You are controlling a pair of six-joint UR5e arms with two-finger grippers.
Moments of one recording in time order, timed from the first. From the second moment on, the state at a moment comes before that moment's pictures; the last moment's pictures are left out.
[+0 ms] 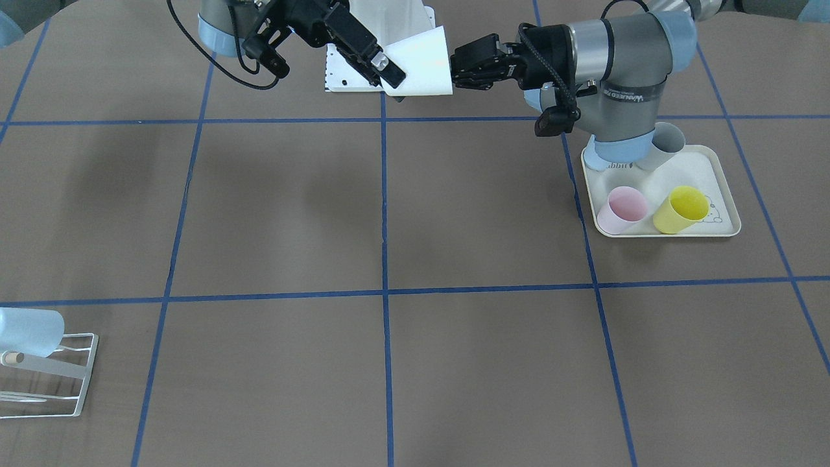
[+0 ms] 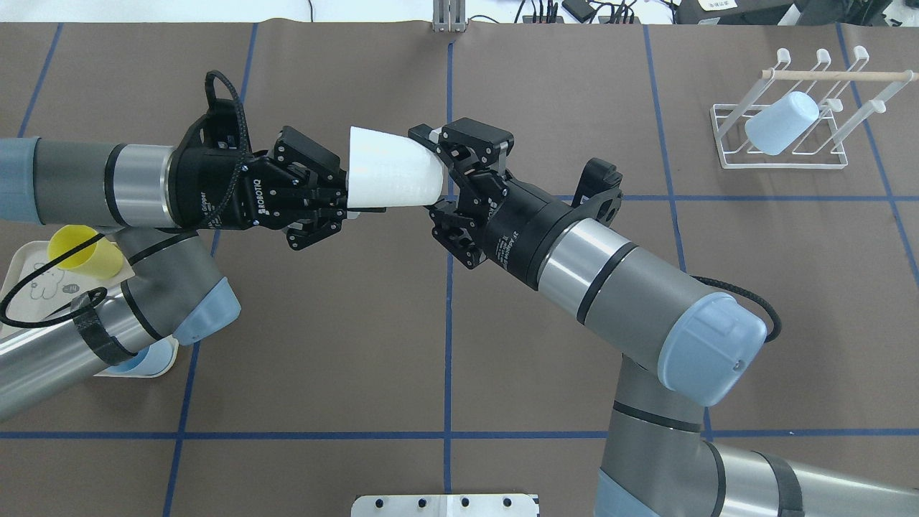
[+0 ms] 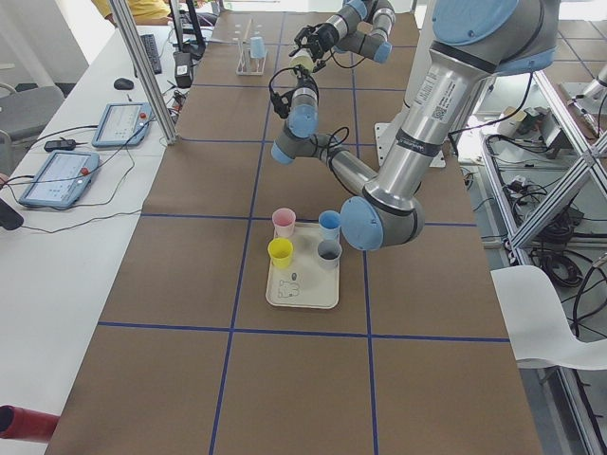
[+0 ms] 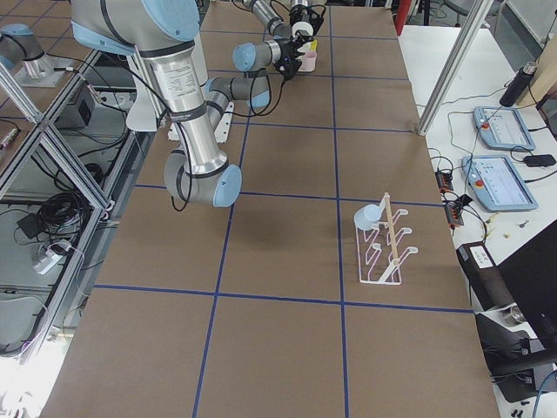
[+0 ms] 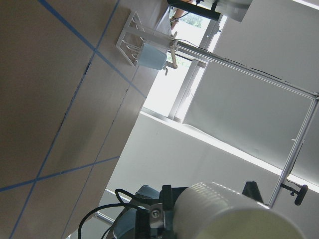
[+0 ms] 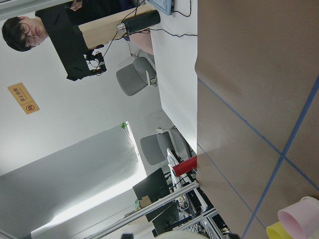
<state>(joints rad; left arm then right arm) -0.72 -2.09 -1.56 -3.42 -2.08 -2.44 0.36 -1.06 1.91 -0.49 1.17 2.36</state>
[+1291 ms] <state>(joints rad) -0.72 -2.08 -1.51 -3.39 -2.05 -2.33 0.74 -1.51 1.97 -0.54 1.39 1.86</state>
